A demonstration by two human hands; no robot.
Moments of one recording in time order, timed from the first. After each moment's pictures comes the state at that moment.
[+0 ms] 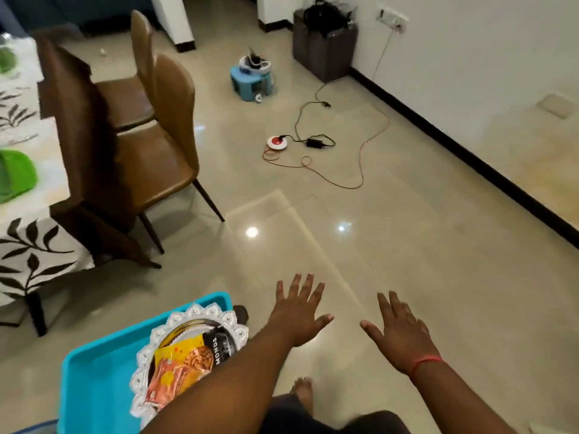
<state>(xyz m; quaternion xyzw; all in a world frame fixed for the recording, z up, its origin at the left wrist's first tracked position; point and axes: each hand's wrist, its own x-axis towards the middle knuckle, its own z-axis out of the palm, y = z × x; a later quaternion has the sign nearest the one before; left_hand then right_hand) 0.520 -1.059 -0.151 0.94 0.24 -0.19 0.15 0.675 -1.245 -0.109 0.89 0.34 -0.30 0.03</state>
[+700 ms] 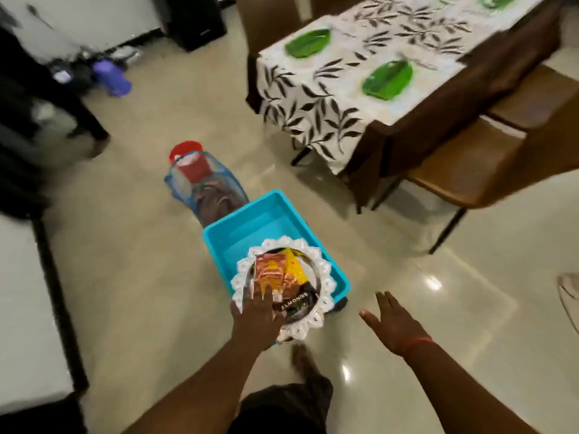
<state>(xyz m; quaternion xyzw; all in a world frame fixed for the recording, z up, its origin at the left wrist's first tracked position) 0.400 -1.106 -0.175 0.38 0.89 -0.05 0.24 0.625 -0.902 -0.142 0.45 0.80 -0.31 0.23</state>
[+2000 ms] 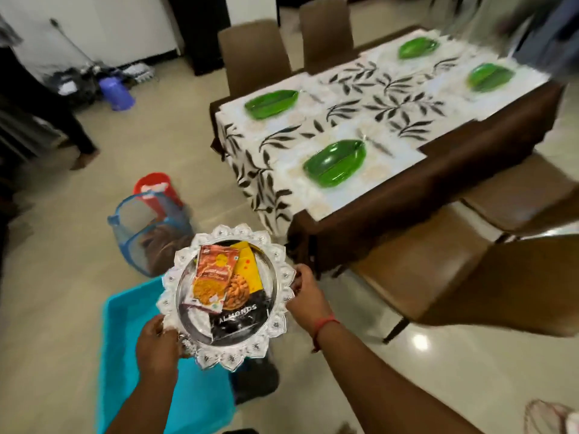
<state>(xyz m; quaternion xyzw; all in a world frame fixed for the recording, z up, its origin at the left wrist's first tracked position) 0.375 -0.836 -0.117 -0.20 0.81 0.54 0.09 0.484 -0.571 -0.066 0.34 0.71 -0.62 0.00</state>
